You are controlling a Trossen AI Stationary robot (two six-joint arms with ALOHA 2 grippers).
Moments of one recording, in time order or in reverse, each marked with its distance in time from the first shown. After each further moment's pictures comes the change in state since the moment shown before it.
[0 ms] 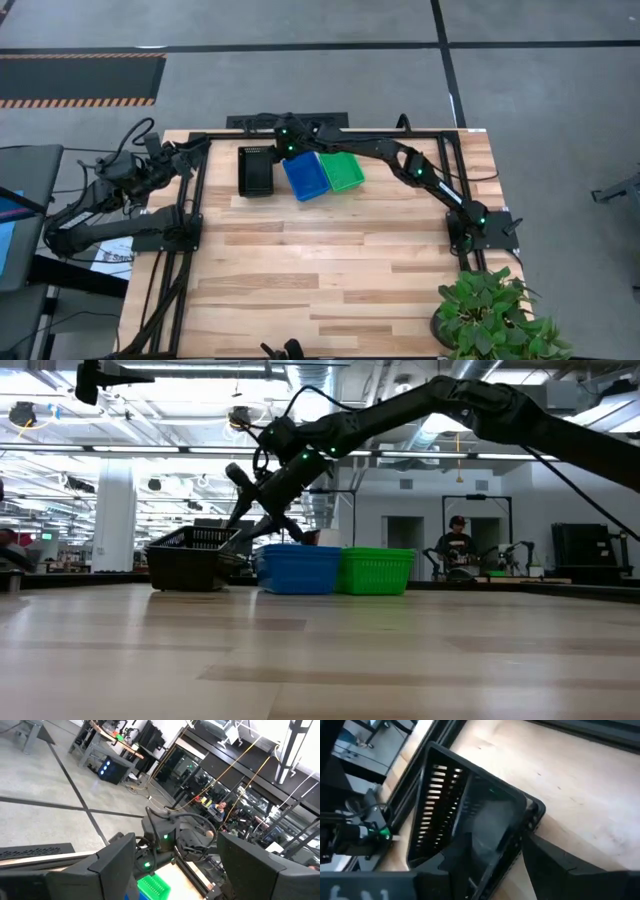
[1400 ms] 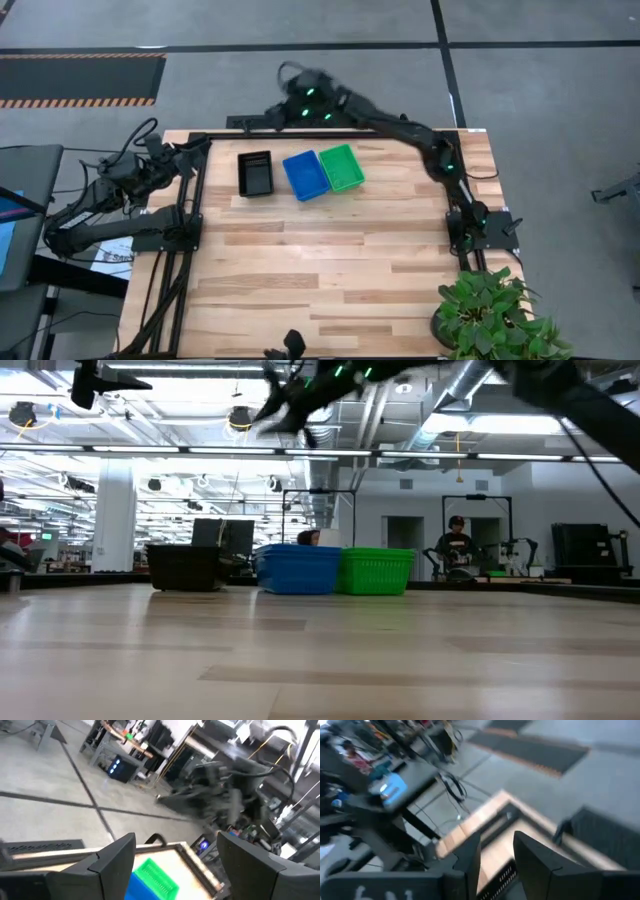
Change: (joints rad) left arm 0.000 0.000 0.000 -0.042 -0.035 -0.011; right arm -0.029 -0.300 0.015 0.043 0.047 -0.208
